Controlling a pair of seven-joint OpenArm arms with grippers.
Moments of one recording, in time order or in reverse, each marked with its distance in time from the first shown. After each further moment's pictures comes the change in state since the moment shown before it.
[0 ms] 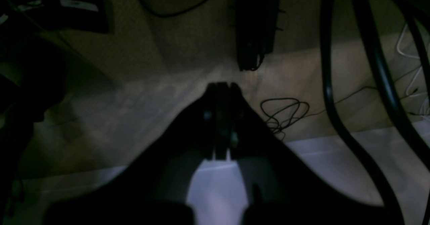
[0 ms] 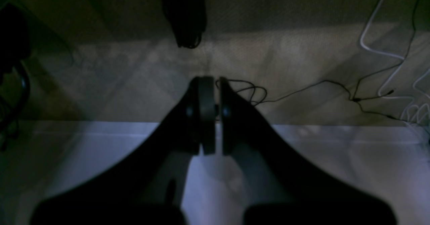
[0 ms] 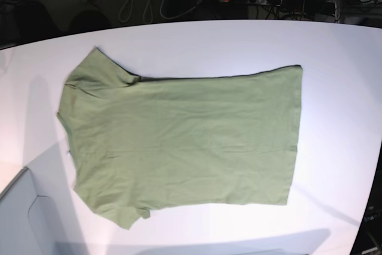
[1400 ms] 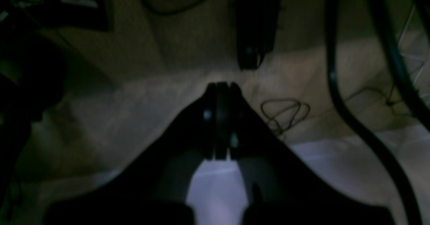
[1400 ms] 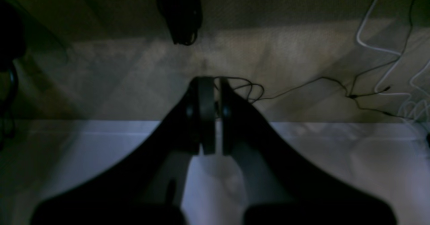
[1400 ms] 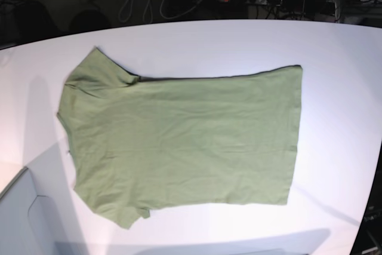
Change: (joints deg) left arm 6.8 -0.5 -0.1 9.0 -0.2 0.4 -0.5; right arm -2.5 0.7 -0.1 2.5 -0.2 0.0 -0.1
